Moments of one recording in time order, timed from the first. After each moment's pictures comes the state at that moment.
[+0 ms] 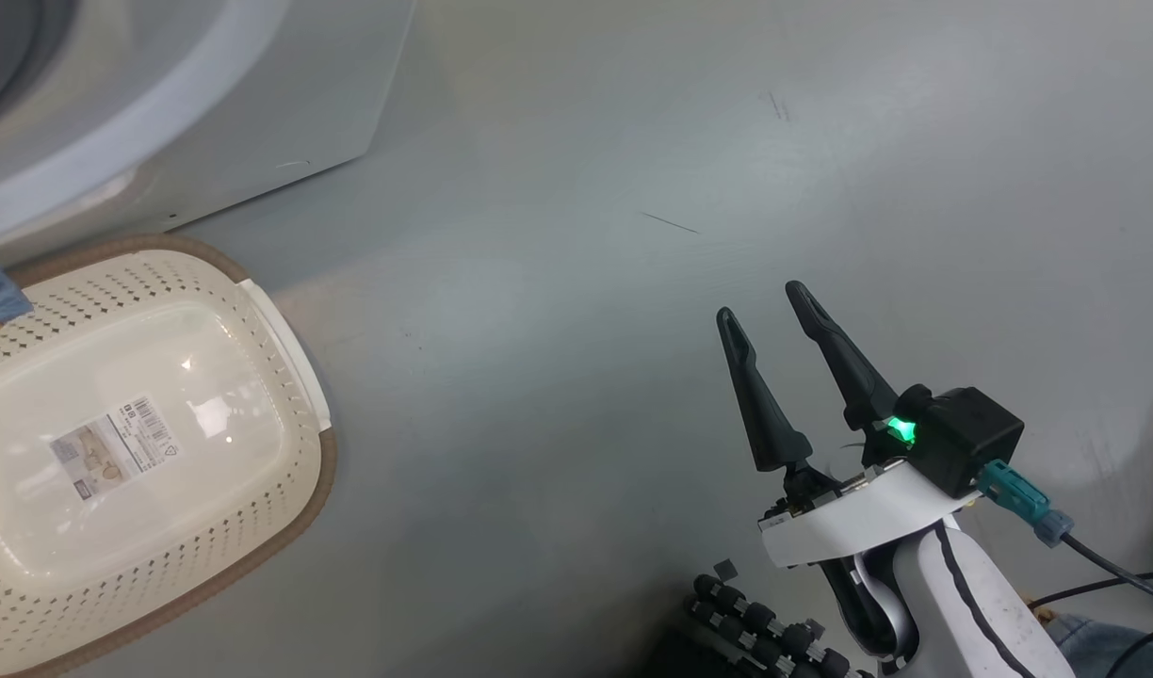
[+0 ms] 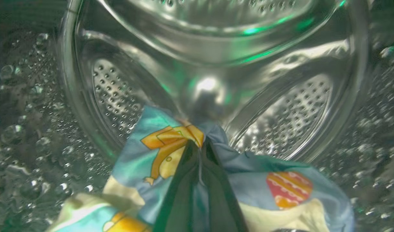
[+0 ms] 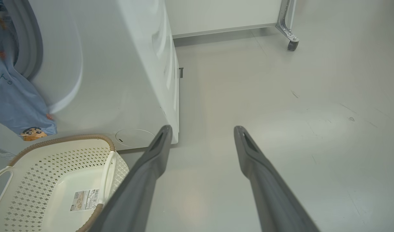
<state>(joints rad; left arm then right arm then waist) -1.17 0.39 0.11 0.50 -0.31 0.05 -0.06 -0.16 -0.04 0.35 0.02 0.31 0.10 -0.26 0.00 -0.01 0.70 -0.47</state>
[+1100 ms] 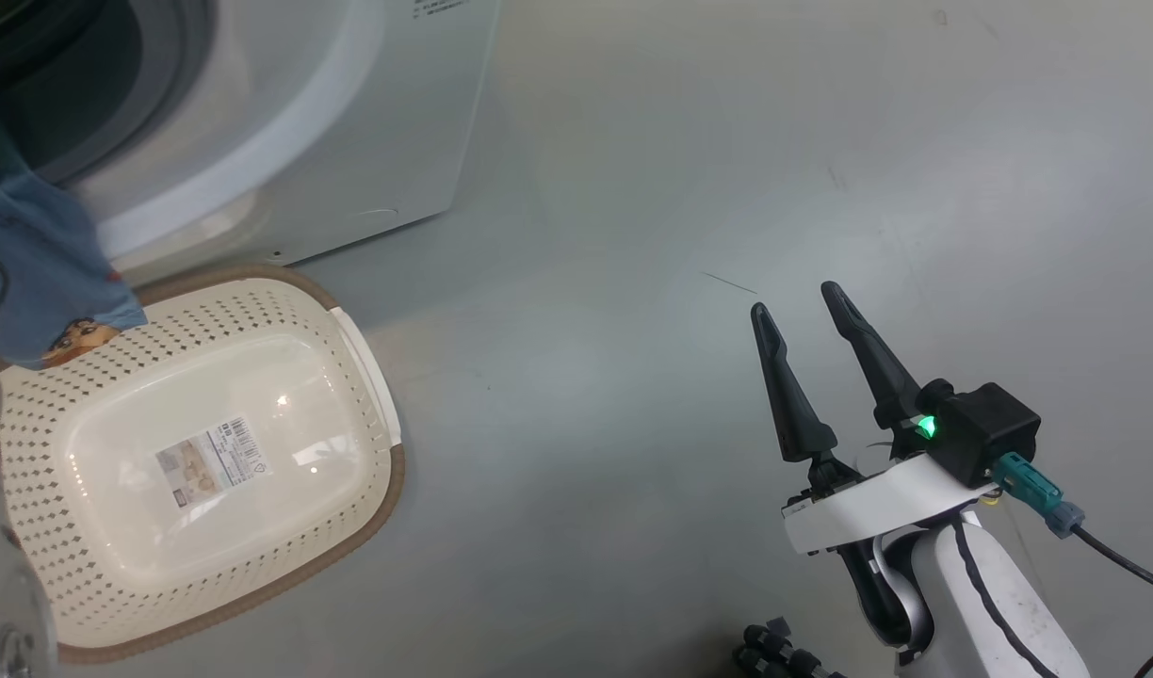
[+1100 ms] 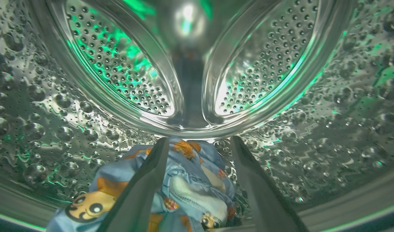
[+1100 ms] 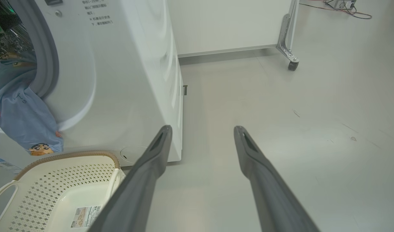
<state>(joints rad) -1.13 0.22 0.06 0.88 -0.24 0.10 -0.14 -0.17 -0.04 0.30 0.07 0.28 0.09 -0.26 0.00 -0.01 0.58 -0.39</state>
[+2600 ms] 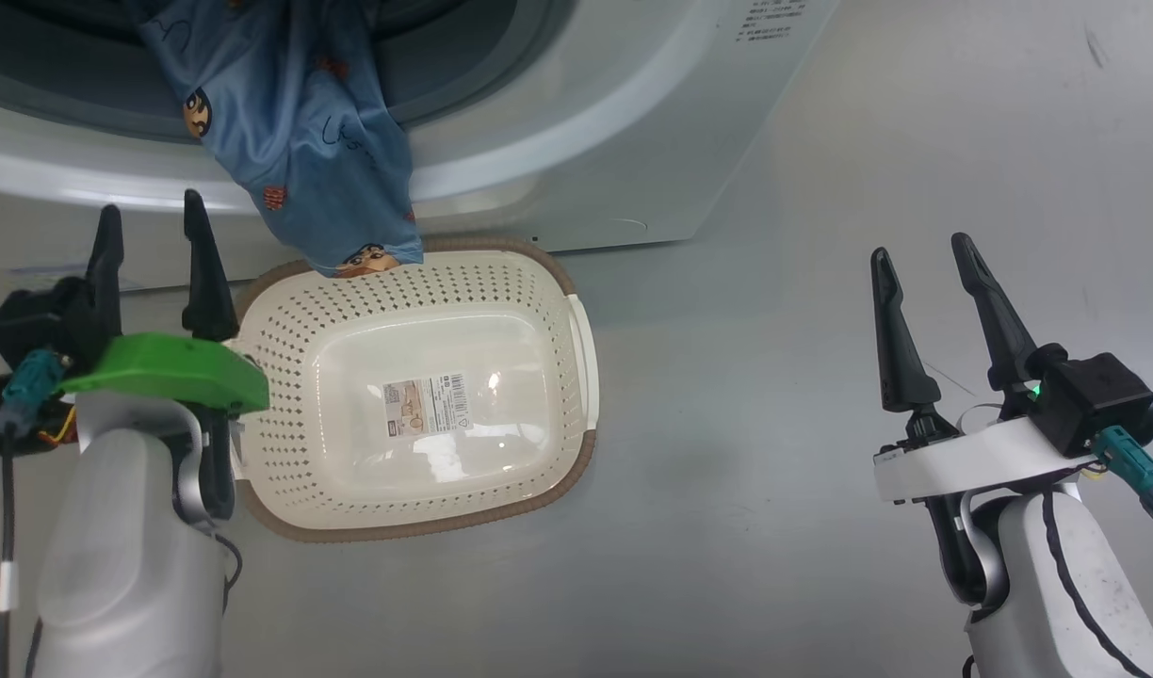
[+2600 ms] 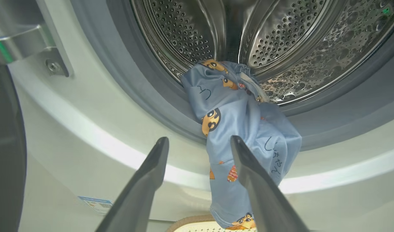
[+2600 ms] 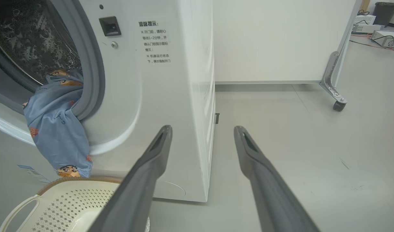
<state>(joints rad) -0.54 0.04 0.01 0.53 -0.30 -0.05 -0.25 -0.18 -0.05 0.10 0.06 0.17 0.10 -0.26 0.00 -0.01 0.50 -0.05</state>
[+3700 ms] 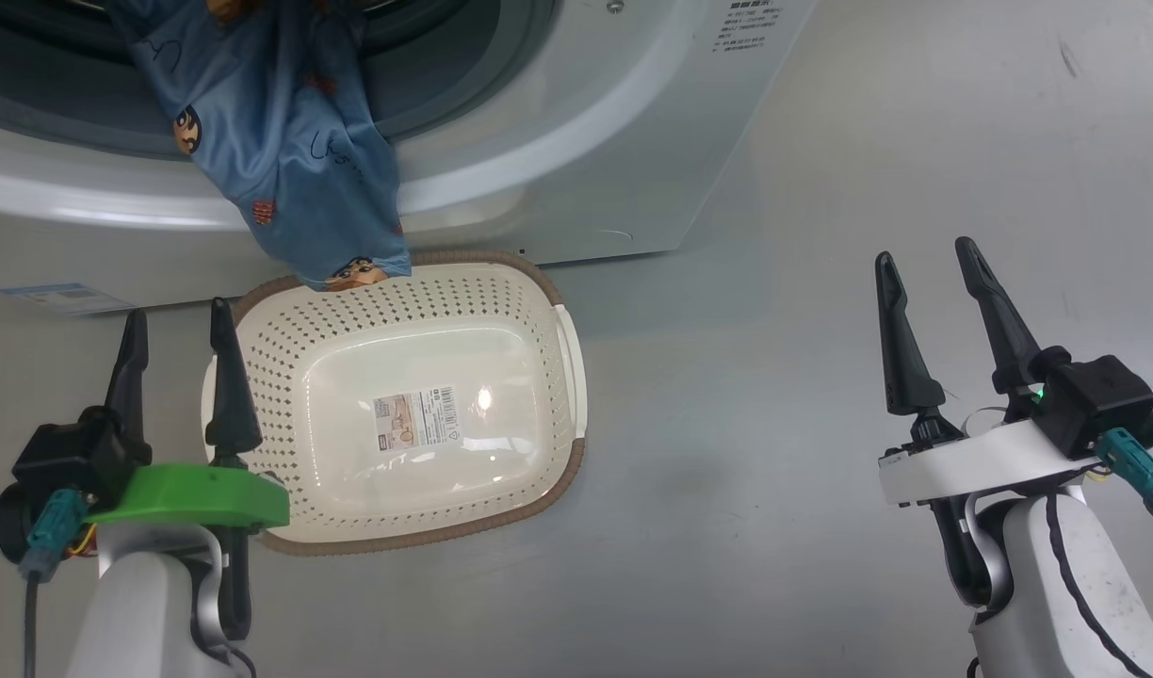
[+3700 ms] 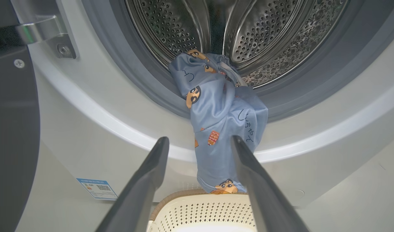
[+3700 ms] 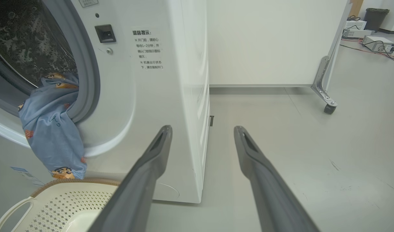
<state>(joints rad) -0.25 0.04 -0.01 0.24 -0.31 -0.08 -0.25 -0.18 -0.05 0.08 0.06 0.16 0.11 -0.26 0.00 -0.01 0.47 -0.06</state>
